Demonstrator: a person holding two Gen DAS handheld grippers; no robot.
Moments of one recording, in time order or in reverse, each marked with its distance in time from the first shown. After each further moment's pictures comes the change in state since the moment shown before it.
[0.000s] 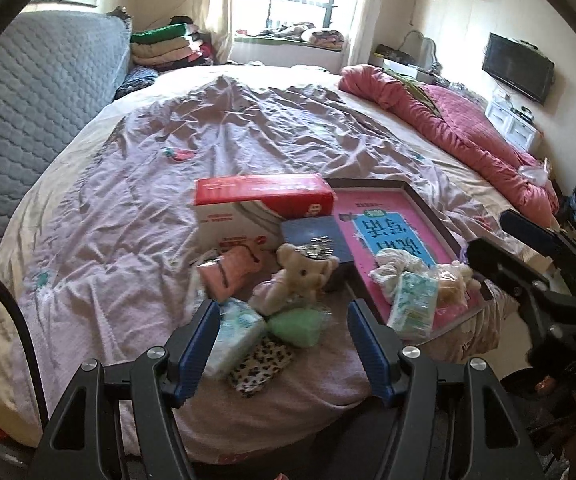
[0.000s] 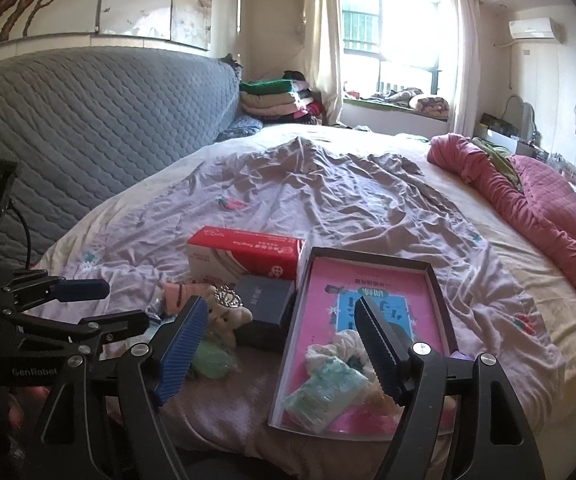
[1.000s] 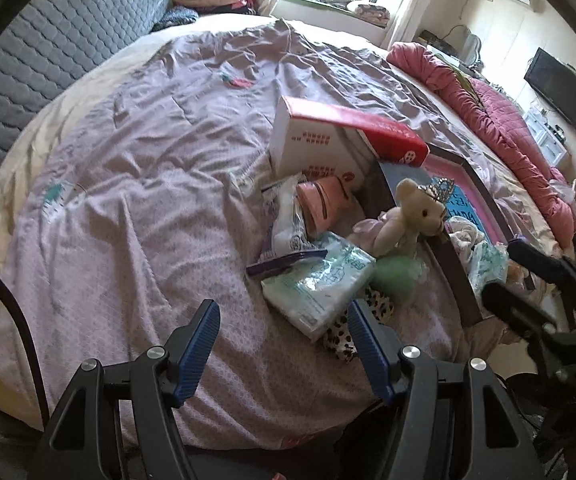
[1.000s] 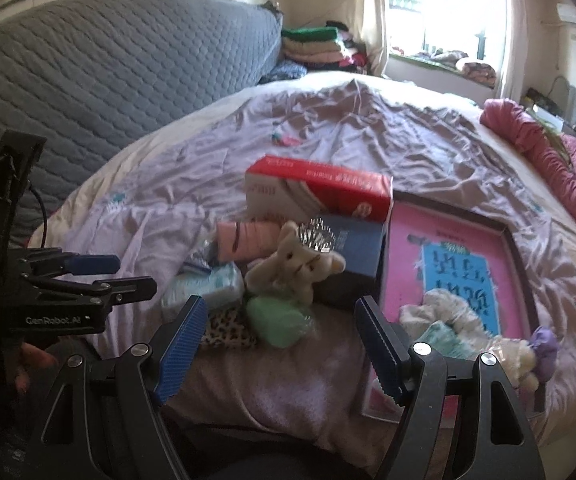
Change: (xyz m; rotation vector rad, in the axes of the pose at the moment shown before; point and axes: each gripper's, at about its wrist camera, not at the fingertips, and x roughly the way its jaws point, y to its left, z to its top) left arm 0.050 0.088 -0.043 -0.154 0.148 -0.007; right arm 0.079 0.061 -0.036 -0.061 0.214 0.138
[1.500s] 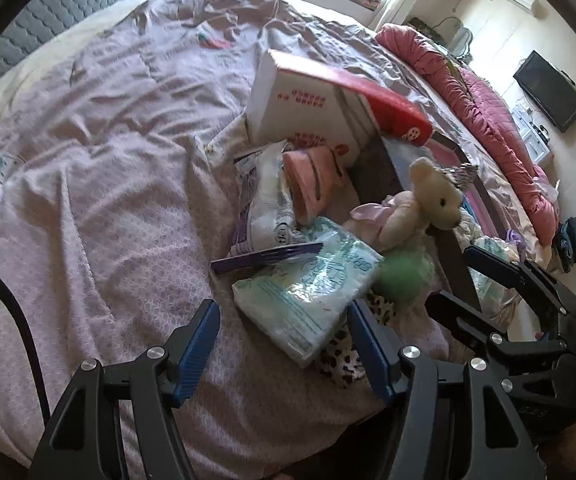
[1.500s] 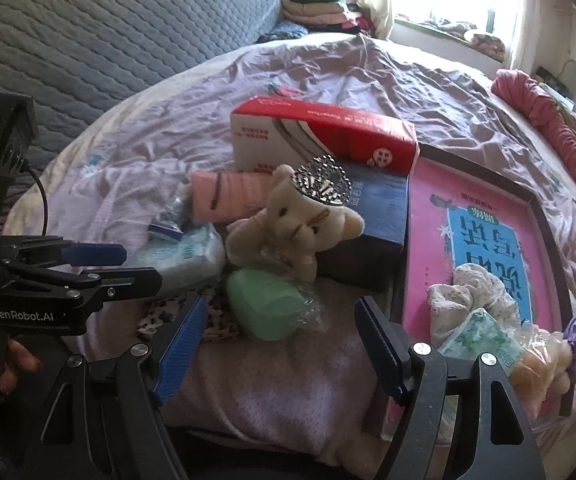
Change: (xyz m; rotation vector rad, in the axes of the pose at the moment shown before) left arm 0.054 0.007 0.008 -0.032 0.102 -0.121; right arm 0.063 -0.010 -0.006 0.008 0.120 -0.005
